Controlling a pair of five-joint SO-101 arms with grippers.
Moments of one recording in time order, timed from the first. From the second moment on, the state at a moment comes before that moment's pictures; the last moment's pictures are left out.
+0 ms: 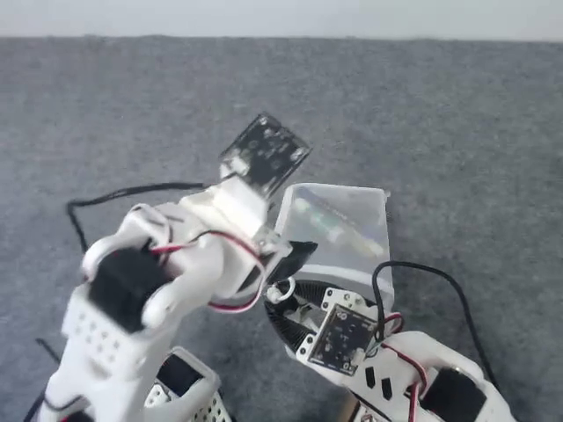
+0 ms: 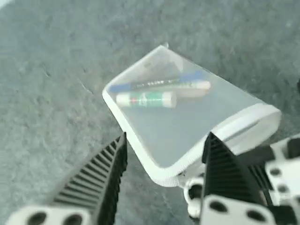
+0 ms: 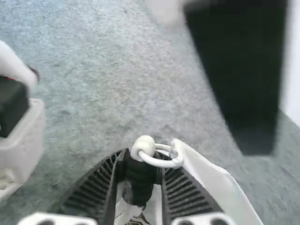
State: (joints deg) left arm 29.6 -43.1 8.9 97.3 -2.0; right arm -55.3 -101.3 65.9 66.9 16.9
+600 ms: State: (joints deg) left arm 22.9 -45.5 8.9 98.6 -11.1; right arm -30.4 -102.4 47.9 80.9 23.1
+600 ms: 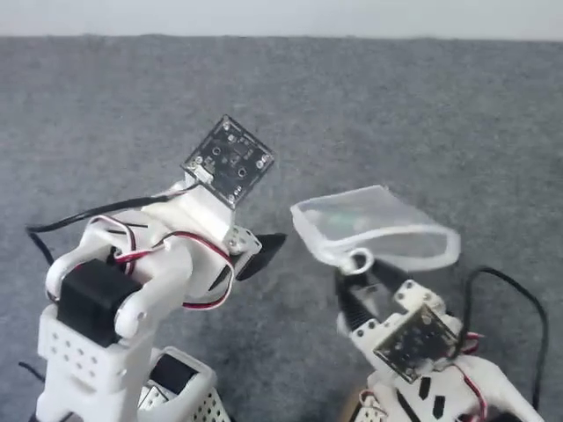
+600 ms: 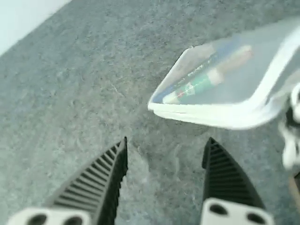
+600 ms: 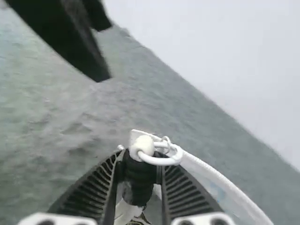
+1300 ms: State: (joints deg) left arm 42.2 -45.5 26.1 81.0 -11.4; right arm -17.4 -104.1 45.5 80.9 29.3
